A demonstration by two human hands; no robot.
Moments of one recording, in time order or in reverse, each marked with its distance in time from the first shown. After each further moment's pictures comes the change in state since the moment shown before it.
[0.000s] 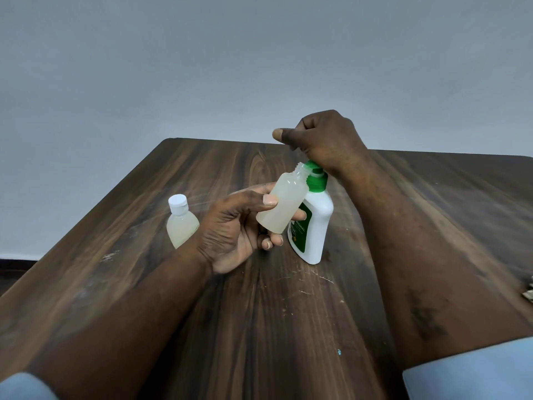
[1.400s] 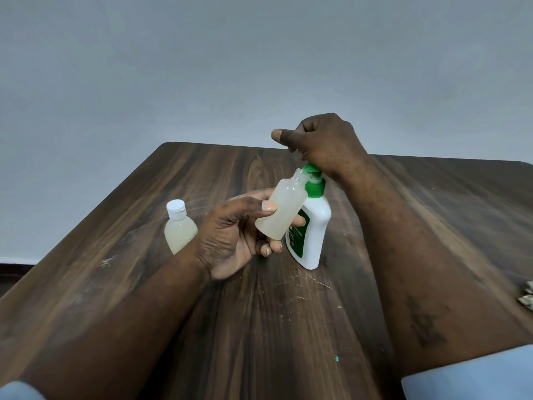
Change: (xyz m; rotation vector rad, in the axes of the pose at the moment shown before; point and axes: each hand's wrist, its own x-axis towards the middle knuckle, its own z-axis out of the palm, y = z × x) left_hand -0.002 0.002 0.004 0.022 0.029 -0.017; right_hand 0.002 0.001 -0.002 0.031 0.026 -0.016
